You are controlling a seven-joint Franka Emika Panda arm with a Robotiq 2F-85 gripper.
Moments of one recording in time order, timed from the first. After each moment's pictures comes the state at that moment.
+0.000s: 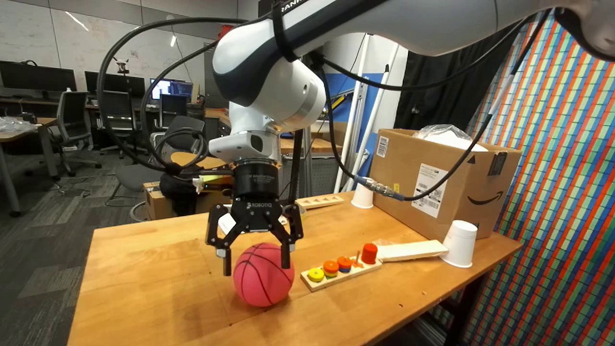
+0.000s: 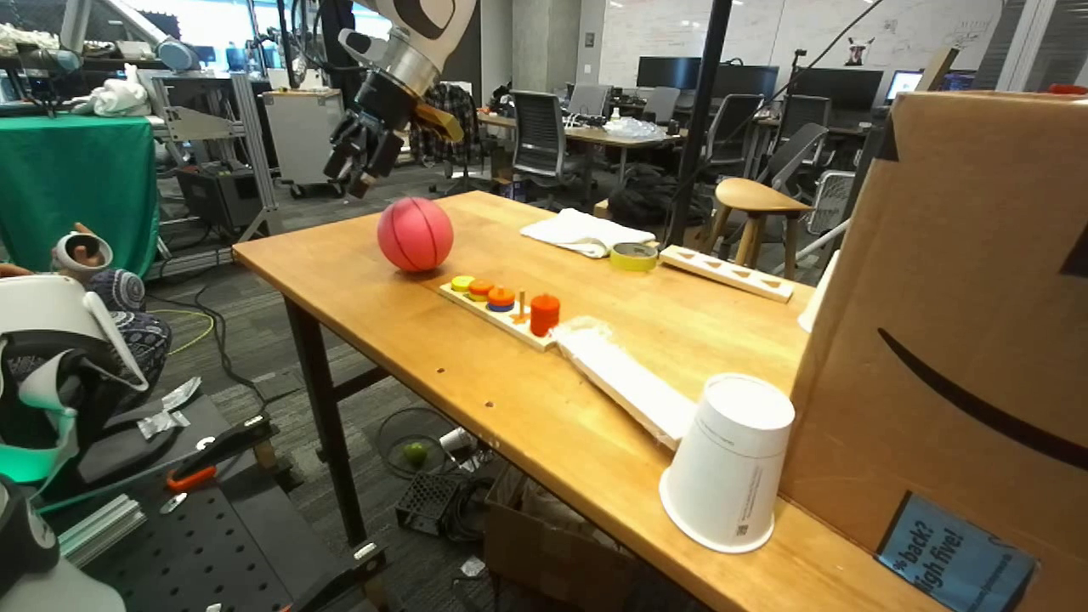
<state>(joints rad) 0.18 0.35 0.28 -1.77 0.27 1.64 -2.71</state>
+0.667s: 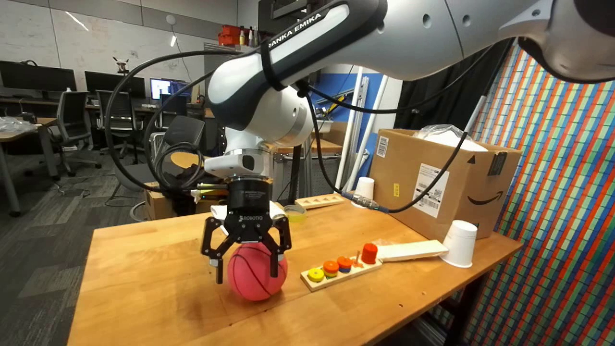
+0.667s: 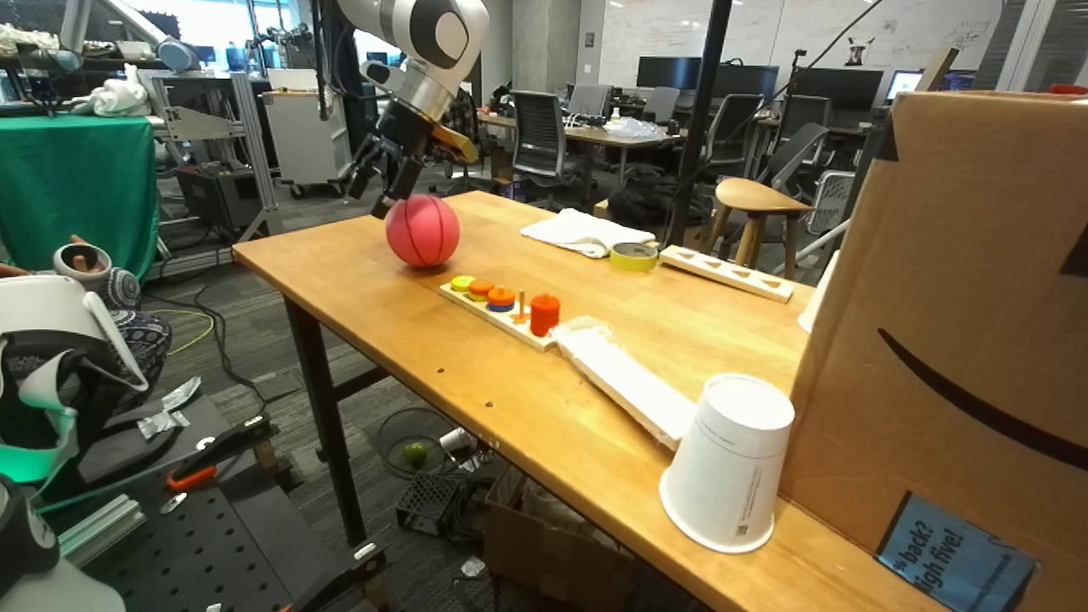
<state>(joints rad) 0.18 0.45 0.28 -1.72 0.24 1.72 -2.70</state>
